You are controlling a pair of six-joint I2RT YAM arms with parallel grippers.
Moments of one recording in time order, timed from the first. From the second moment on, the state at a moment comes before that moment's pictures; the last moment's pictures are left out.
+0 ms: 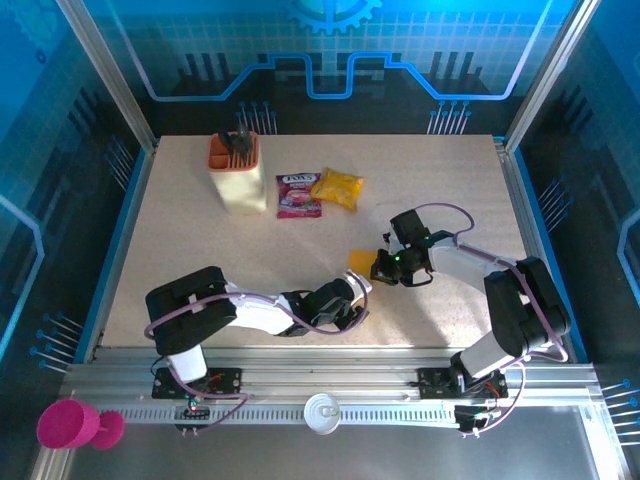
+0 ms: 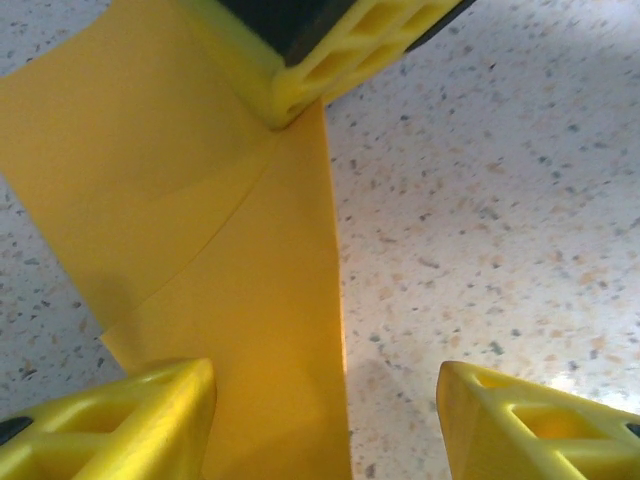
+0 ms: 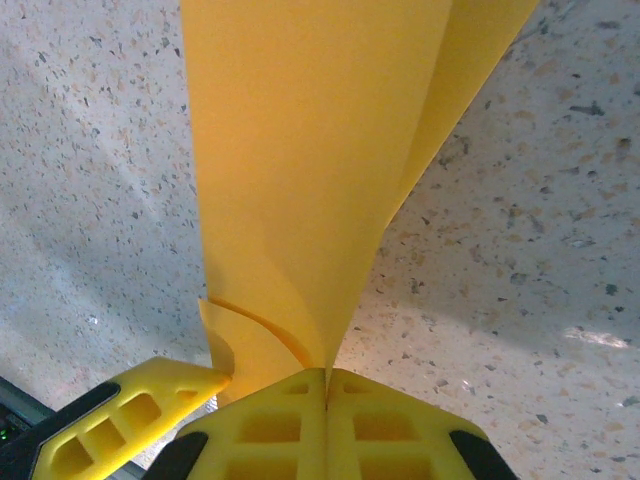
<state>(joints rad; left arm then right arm) -1.08 1.76 0.72 0.29 -0.20 -0.19 0.39 1.54 0.82 -0.50 -0.42 0.62</state>
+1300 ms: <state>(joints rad) -1.02 1.75 0.70 0.34 -0.05 -0.27 0.31 1.45 0.89 -0.61 -0.44 0.54</state>
